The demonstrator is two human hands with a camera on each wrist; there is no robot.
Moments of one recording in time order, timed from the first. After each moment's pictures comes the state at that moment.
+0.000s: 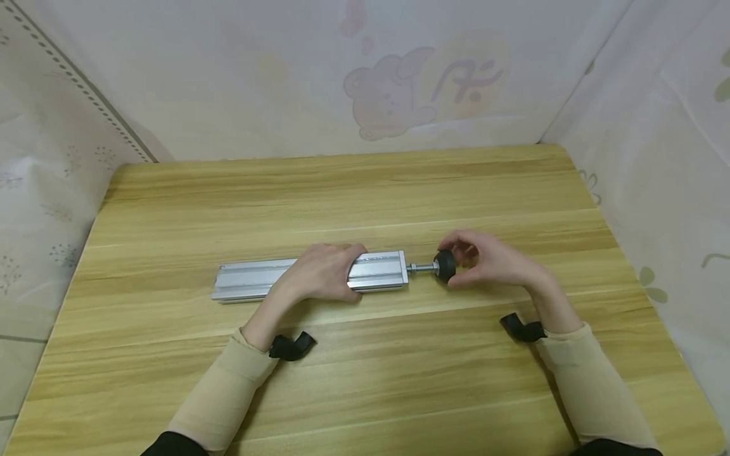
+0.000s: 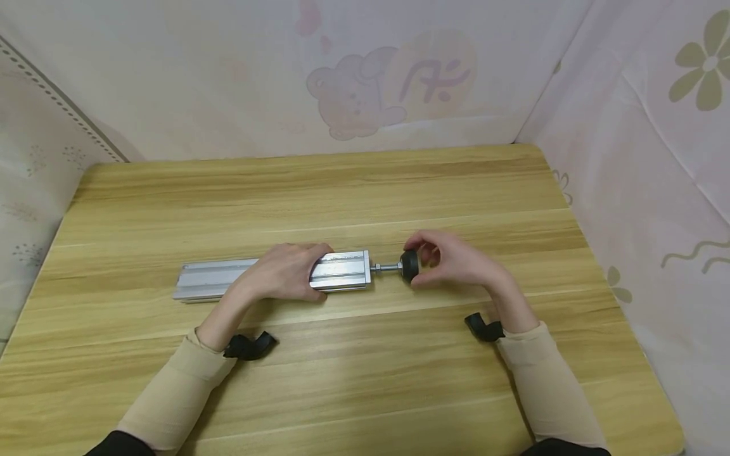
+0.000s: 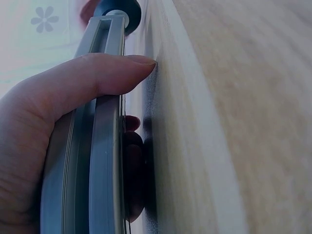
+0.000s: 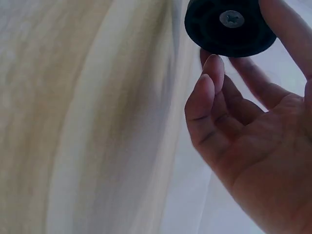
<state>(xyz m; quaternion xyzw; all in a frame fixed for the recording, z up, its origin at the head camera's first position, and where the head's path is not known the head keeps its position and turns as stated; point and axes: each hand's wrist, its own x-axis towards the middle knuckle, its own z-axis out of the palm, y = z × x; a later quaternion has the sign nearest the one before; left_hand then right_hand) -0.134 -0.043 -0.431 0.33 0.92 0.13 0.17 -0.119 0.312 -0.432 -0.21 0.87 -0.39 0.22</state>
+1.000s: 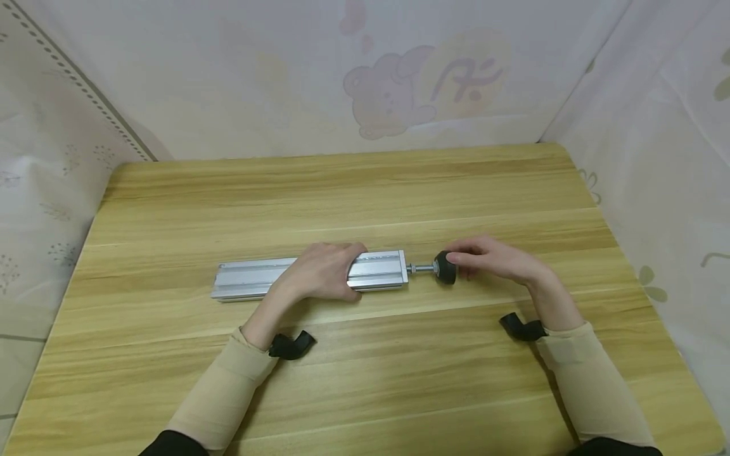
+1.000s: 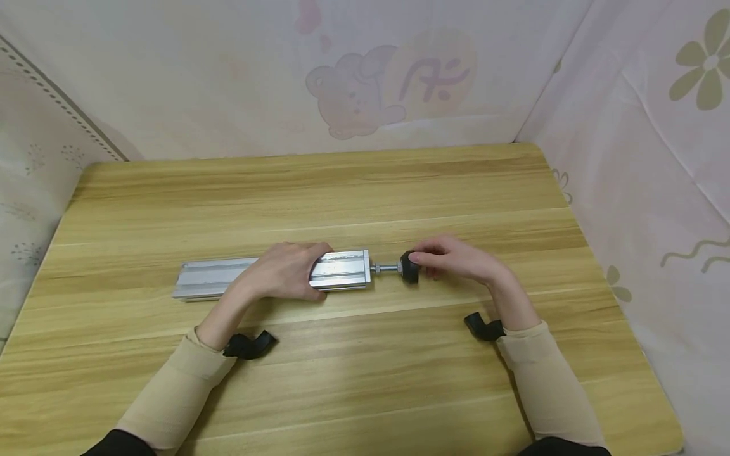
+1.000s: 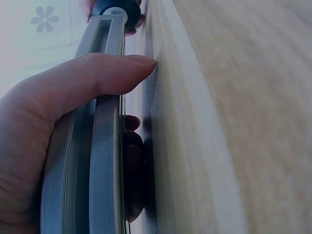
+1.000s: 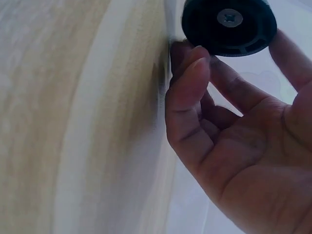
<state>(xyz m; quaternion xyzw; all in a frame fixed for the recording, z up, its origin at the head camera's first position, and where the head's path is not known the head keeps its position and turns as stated) -0.134 -0.043 -0.432 0.34 0.92 0.13 0.16 -0.123 0.317 -0.434 -0.12 0.82 -0.44 0.33</state>
